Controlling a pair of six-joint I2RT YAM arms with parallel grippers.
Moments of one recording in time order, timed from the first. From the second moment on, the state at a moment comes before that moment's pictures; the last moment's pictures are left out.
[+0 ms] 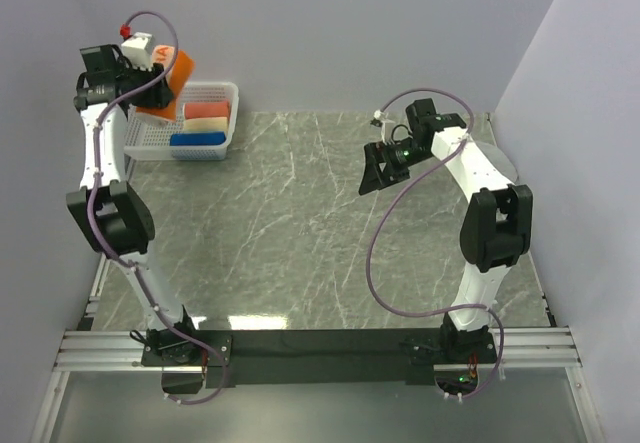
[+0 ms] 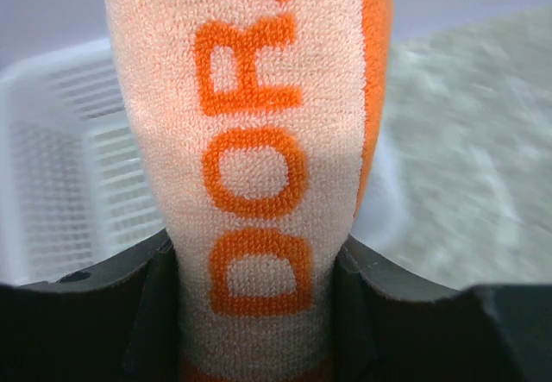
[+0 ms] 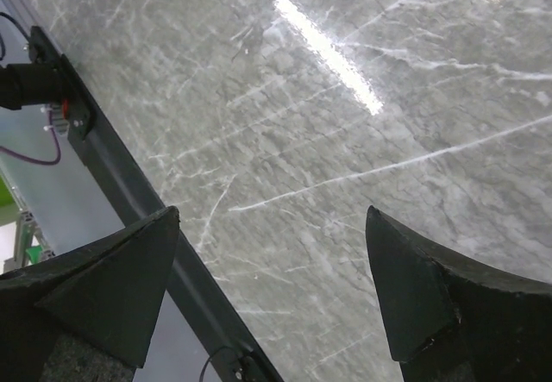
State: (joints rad) left arm 0.25 1.98 2.06 -0.64 0.52 0.26; right arm 0.18 1.87 1.65 -1.05 -0.76 -0.25
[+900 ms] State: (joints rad) left arm 0.32 2.49 2.24 -0.36 0.13 0.29; right arm 0.18 1.87 1.45 -0.95 -0.81 -0.25
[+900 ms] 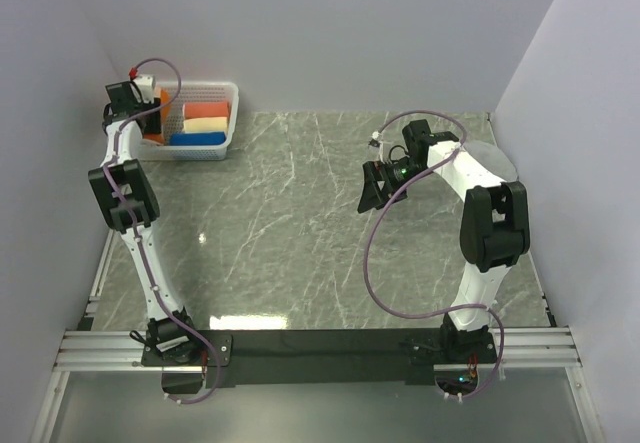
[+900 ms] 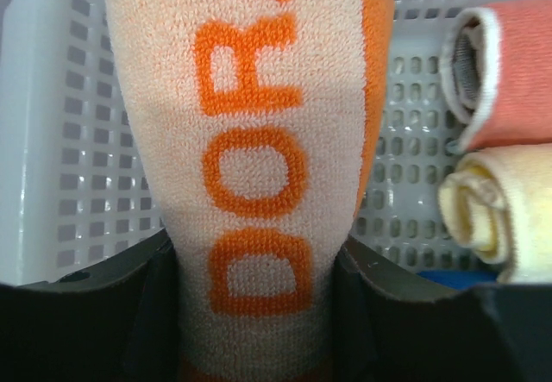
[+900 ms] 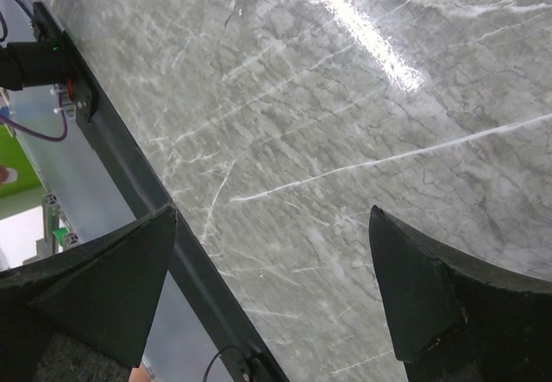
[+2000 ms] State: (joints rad) left arm 0.33 2.21 2.26 -0.41 0.26 0.24; right arm 0.16 1.71 1.53 -0.99 -0.61 -0.26
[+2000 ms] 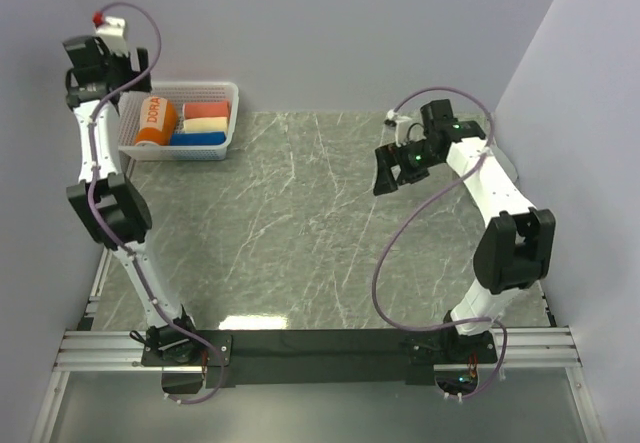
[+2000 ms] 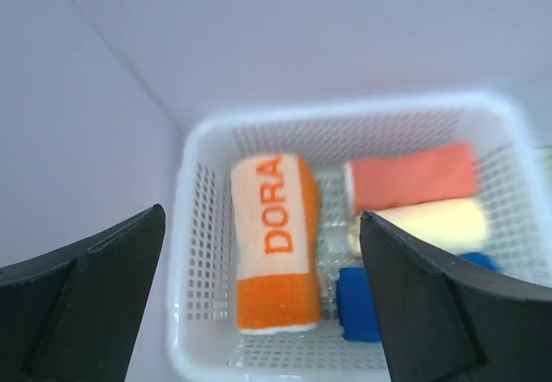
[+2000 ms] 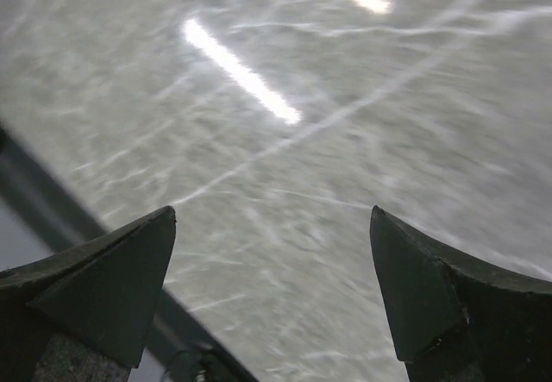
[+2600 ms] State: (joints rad) left arm 0.21 1.55 1.75 -0.60 0.51 0.28; right arm -0.25 2.04 1.75 -0.94 -0.01 -0.28
